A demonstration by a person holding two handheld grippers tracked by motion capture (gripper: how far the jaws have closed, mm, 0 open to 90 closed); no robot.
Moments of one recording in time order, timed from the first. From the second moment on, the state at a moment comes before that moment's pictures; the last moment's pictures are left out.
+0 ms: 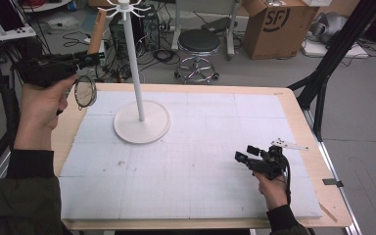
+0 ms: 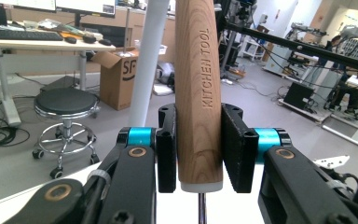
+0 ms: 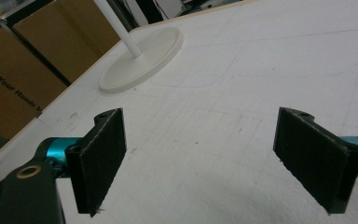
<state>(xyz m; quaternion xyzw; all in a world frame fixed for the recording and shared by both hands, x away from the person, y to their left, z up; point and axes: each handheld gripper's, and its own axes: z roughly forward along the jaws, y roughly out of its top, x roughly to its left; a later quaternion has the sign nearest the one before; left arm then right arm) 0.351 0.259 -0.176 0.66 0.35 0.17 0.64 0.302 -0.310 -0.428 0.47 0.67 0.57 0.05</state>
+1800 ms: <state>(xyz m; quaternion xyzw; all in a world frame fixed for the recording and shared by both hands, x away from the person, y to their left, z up) 0.389 0.264 -0.192 0.66 0.34 0.13 0.65 0.292 -0.325 -0.431 0.50 0.66 0.56 0.07</state>
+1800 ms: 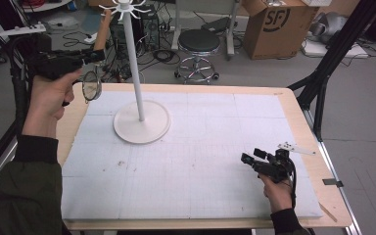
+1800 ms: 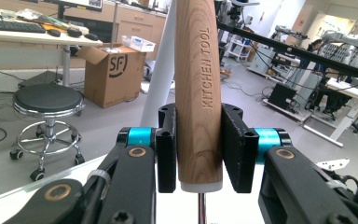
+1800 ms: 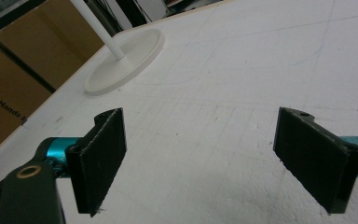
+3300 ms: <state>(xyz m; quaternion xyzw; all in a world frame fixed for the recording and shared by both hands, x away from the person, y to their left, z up) 0.368 0.256 -0.239 0.67 0.33 0.14 0.65 0.293 -0.319 -0.428 0.49 0.66 0.56 0.07</state>
